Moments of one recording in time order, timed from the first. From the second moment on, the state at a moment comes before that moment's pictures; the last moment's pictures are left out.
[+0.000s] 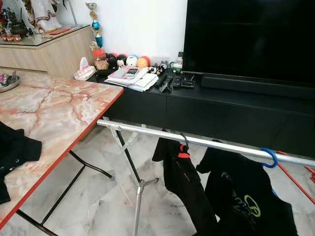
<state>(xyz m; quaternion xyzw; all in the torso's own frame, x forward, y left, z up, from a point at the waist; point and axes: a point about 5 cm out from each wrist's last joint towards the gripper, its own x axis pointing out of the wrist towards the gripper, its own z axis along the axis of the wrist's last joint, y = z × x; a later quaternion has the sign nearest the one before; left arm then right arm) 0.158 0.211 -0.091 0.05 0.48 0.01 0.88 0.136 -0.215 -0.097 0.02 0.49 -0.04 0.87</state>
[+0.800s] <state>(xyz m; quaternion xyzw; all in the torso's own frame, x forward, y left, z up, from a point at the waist) 0.161 0.202 -0.090 0.05 0.47 -0.01 0.88 0.139 -0.222 -0.095 0.01 0.48 -0.03 0.87</state>
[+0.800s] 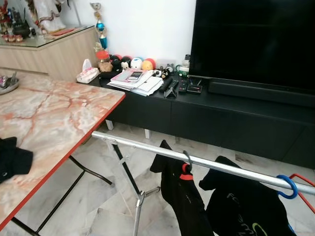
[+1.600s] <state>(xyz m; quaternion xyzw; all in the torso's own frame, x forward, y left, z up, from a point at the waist) 0.156 0.198 -0.093 0.06 0.48 -0.02 0.88 0.147 -0.227 0.011 -0.01 0.11 -0.07 0.99</state>
